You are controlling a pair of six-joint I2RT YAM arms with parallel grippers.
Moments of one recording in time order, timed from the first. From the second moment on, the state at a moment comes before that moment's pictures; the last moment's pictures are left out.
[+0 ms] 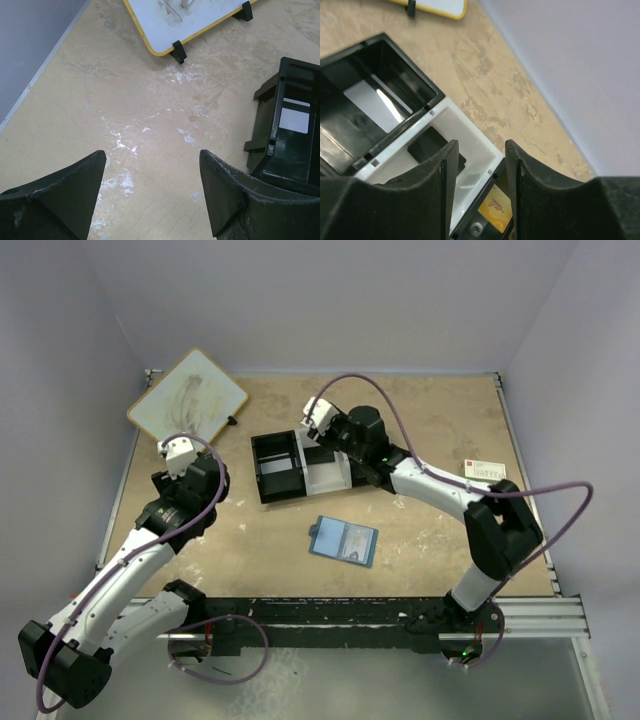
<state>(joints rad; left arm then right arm) -0.49 0.87 0.81 -0.70 -0.82 -0.62 0.66 1.70 1.16 0.26 -0.04 -0.60</state>
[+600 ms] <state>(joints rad) -0.49 0.89 0.81 -0.69 -0.74 -0.62 0.61 1.25 0.86 0.07 0.25 0.13</state>
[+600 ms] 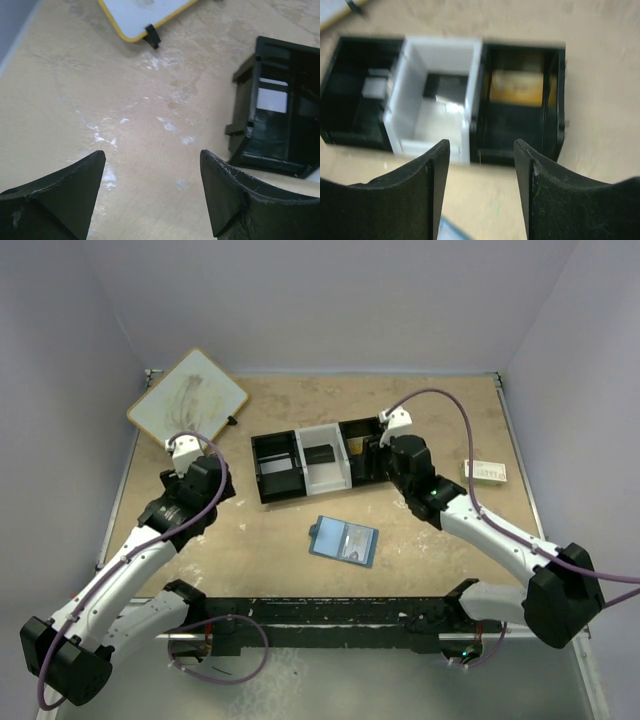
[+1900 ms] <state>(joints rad) -1.05 1.00 0.53 -0.29 -0.25 -1.06 0.58 1.26 0.45 -0.02 -0.21 0.50</state>
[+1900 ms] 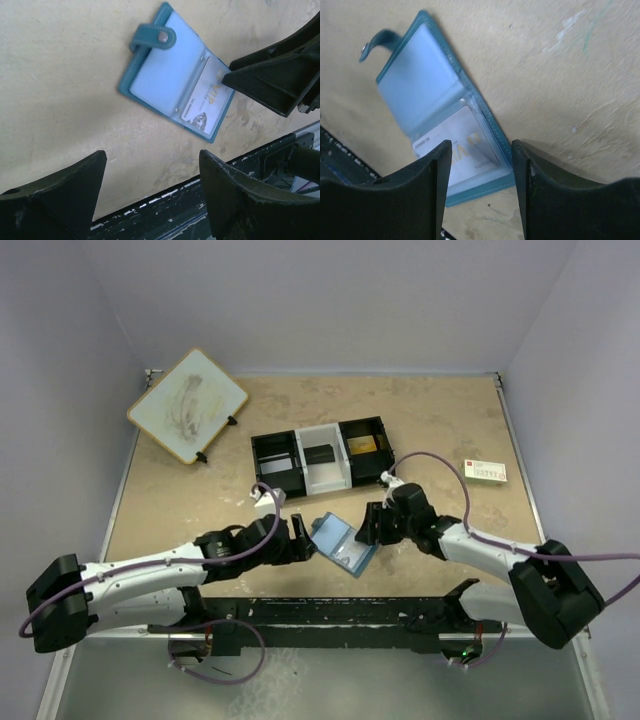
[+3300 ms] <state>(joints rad) -1.36 1.05 0.38 -0.15 -0.77 -1.43 1.00 1.26 0.32 0.50 -0.16 0.83</state>
